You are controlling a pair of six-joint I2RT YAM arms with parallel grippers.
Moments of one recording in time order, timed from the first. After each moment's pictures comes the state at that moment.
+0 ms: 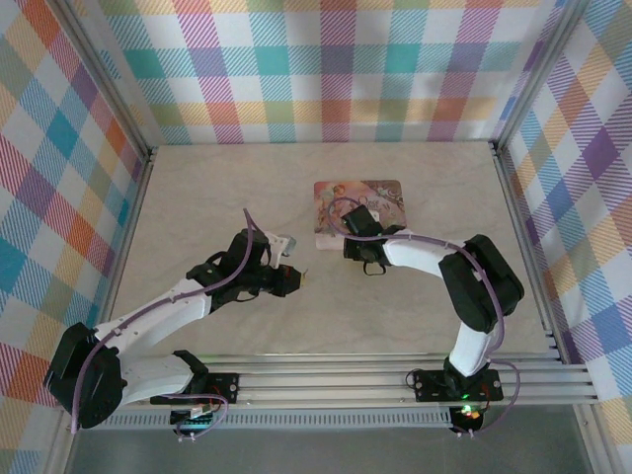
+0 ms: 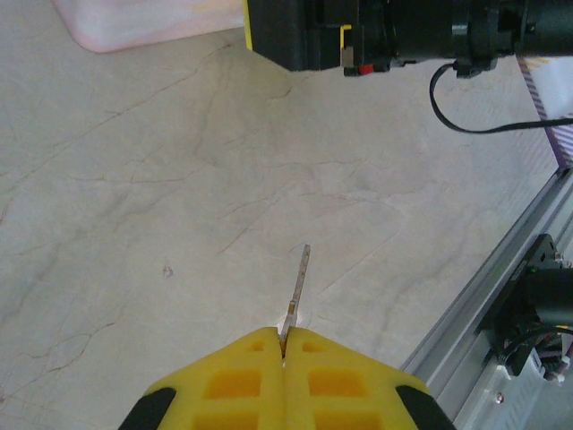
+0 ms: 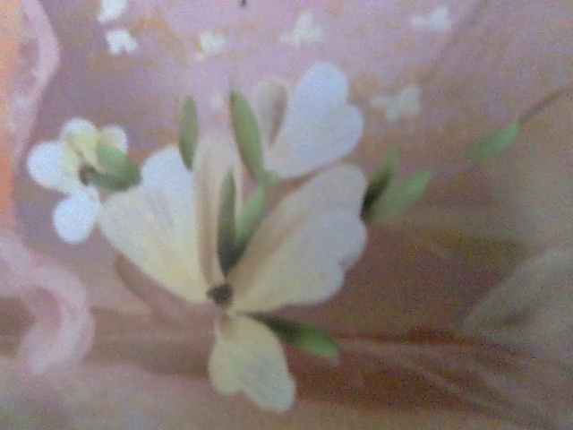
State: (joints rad) left arm -0.64 1.15 0.70 -0.32 0.37 -0.44; right arm 0.64 1.78 1.04 -0.31 0.23 0.61
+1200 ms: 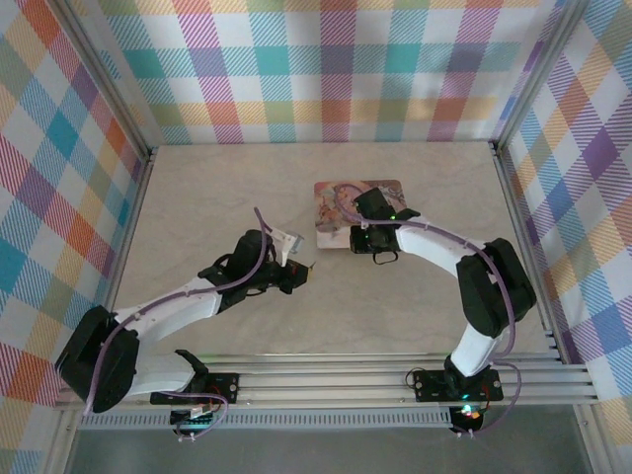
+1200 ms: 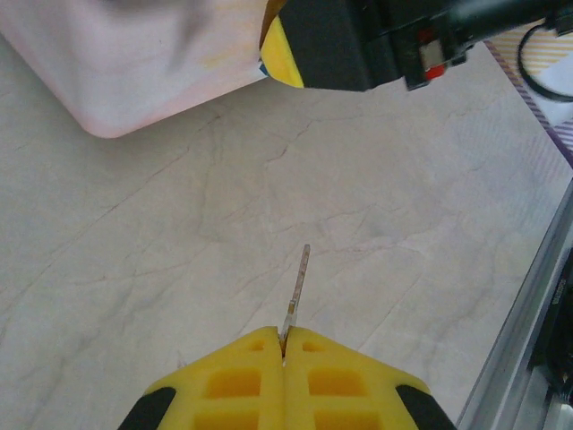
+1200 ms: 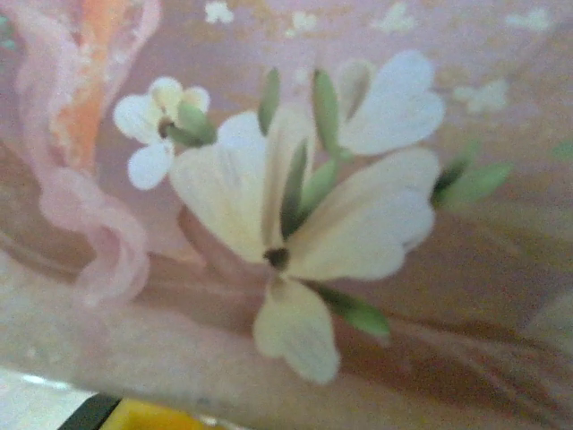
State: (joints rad) left arm -0.64 1.27 0.64 -0.01 0.37 -0.33; right arm 0.55 1.71 1.16 -0.53 -0.03 0.45
